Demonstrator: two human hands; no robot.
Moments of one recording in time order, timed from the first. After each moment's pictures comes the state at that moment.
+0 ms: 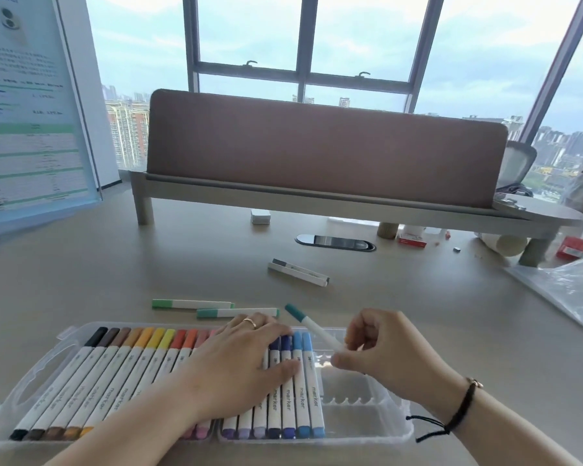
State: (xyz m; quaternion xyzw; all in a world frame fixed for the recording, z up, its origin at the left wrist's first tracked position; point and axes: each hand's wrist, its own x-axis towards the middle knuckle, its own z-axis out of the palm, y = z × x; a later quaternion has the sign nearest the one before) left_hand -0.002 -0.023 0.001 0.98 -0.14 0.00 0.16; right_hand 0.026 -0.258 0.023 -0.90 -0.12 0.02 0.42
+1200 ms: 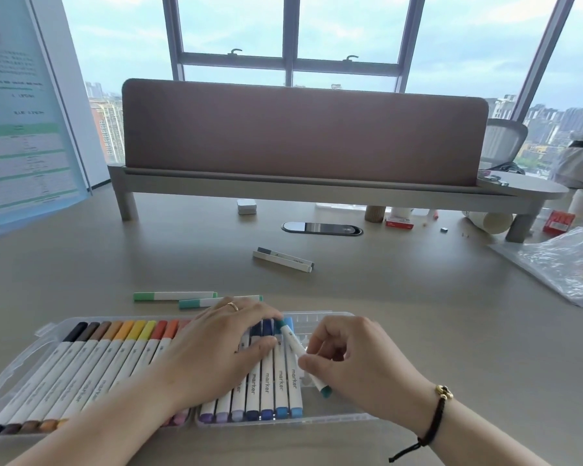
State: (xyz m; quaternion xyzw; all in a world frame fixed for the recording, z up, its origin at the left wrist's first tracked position) left_hand -0.004 -0.029 0.001 0.97 -0.17 0.07 0.17; right_hand -0.006 -0.251 0.014 -0.92 -0.17 0.01 0.36
